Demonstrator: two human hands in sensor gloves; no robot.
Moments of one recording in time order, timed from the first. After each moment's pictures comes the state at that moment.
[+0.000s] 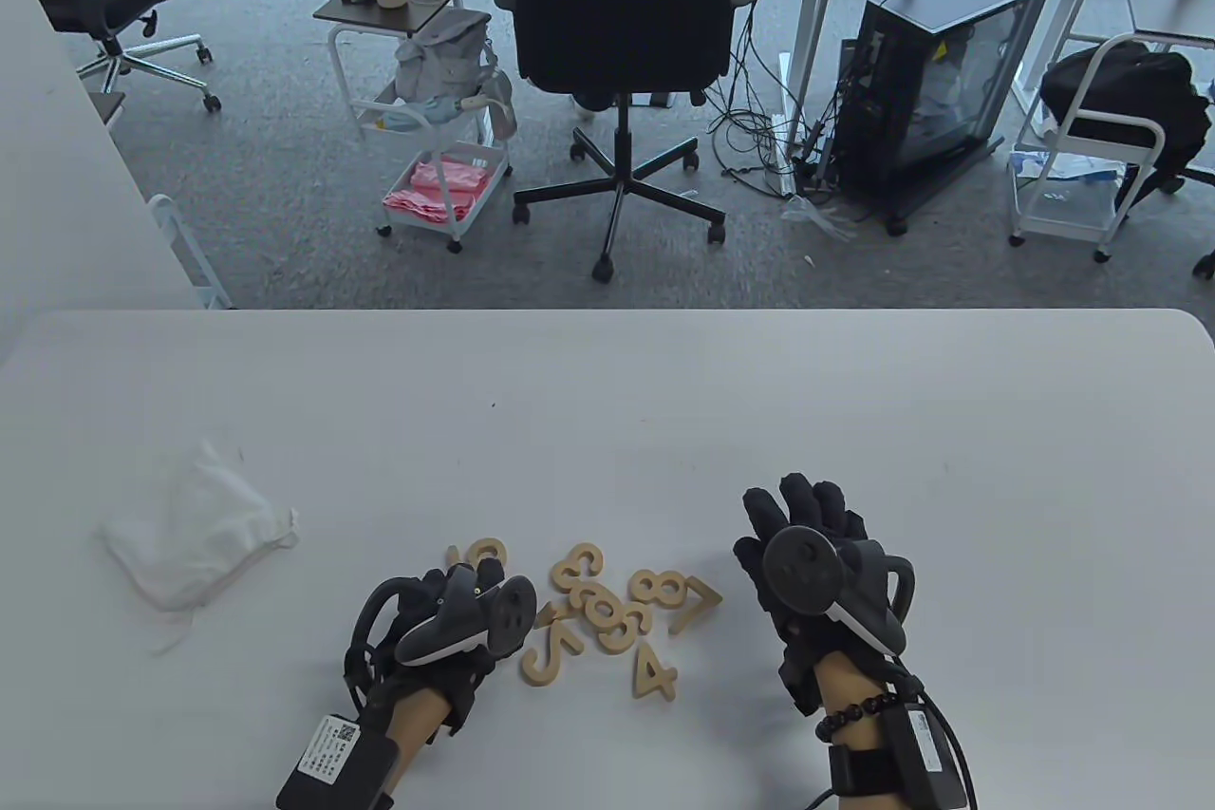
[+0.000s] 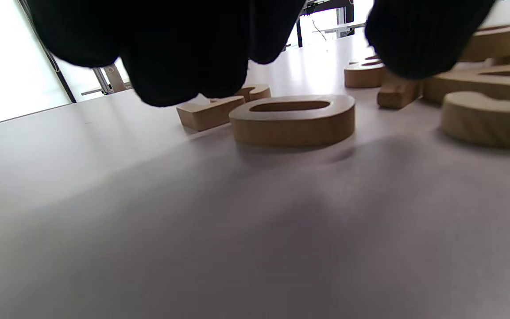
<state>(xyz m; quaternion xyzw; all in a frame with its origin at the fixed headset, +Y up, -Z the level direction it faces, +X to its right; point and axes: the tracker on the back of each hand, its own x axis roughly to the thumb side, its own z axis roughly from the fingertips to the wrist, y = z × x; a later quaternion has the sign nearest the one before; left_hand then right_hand) -0.167 -0.752 -0.349 -0.11 -0.16 -0.12 0.97 0.156 -0.691 -0.351 0.07 -0.10 0.98 0.13</state>
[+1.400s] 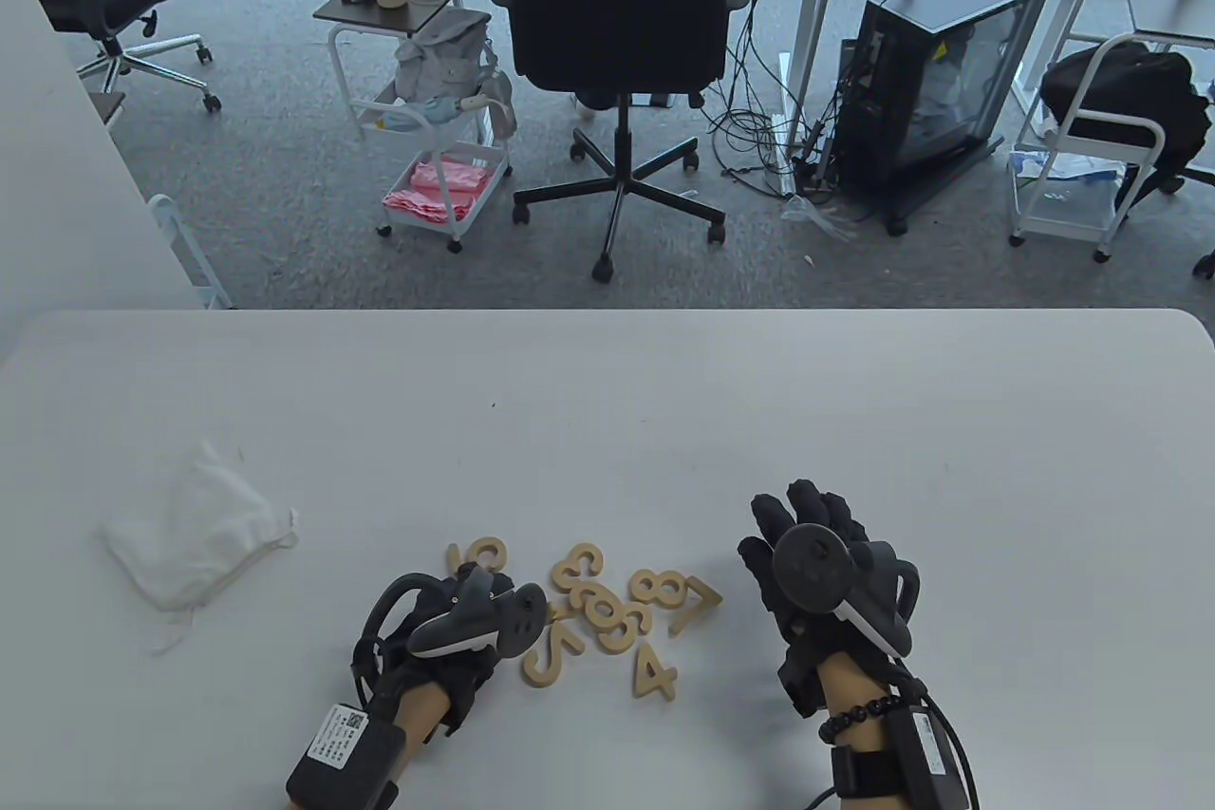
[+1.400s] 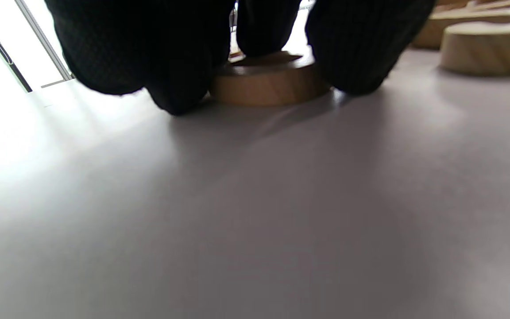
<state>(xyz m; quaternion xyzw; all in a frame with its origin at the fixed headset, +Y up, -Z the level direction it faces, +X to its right) -0.162 -0.763 -0.352 -0.14 -0.20 -0.15 0.96 0.162 -0.694 -0.350 0.06 -0.09 0.98 0.15</state>
